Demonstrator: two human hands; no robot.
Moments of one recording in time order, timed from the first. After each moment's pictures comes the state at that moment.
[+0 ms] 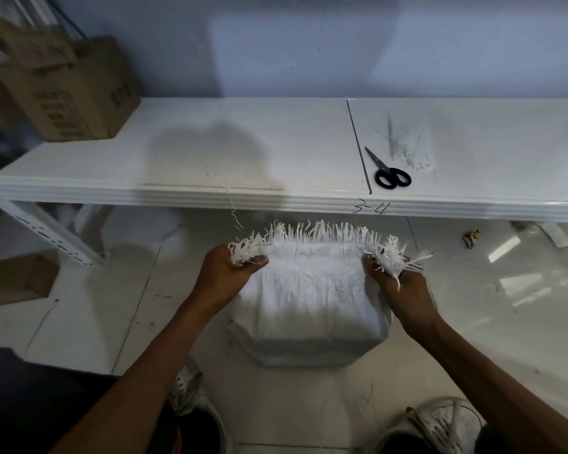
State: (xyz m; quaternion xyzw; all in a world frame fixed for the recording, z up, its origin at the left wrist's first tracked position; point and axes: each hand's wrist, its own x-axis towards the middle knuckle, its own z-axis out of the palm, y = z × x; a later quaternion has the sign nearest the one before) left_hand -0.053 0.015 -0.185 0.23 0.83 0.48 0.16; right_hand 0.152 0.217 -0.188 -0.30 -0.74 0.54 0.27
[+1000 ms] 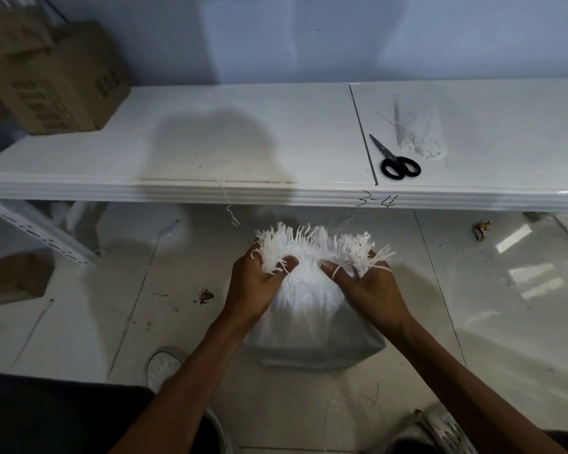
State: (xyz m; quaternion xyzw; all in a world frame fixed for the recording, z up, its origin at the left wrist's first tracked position) left_hand -0.014 0.050 -0.200 0.26 0.79 0.53 0.17; right_hand 0.116 0.191 -0.203 -0.27 -0.78 0.51 0.22
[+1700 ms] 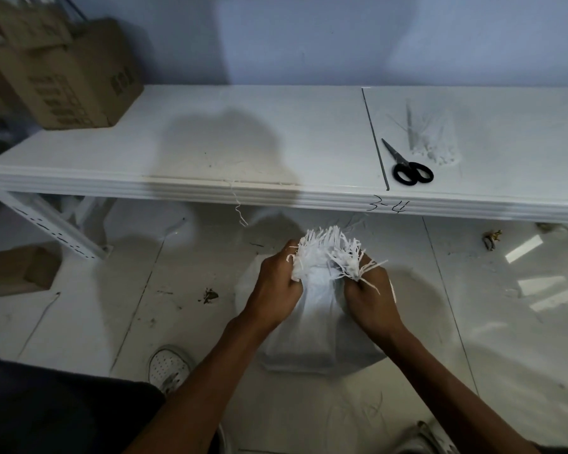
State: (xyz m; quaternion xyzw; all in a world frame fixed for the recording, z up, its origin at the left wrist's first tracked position) left_hand -0.014 0.064 -0.214 0.39 0.79 0.45 0.12; right_hand 0.102 0.180 -0.207 -0.22 -0.80 0.49 0.27
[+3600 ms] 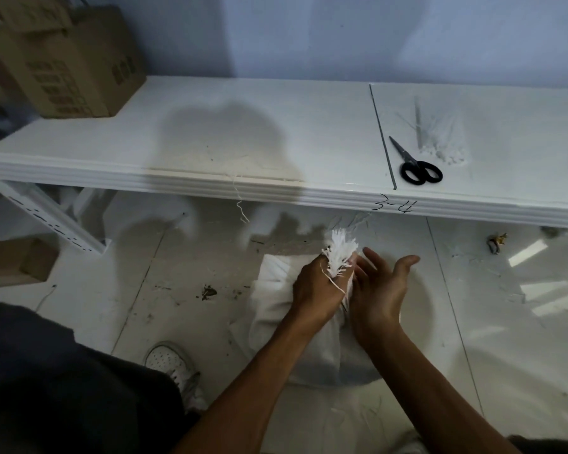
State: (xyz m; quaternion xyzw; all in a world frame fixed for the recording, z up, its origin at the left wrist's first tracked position) left_hand 0.026 0.119 -0.232 0.19 0.80 0.51 0.25; right_hand 0.084 0.188 -0.224 -0.43 -0.24 0.80 0.34
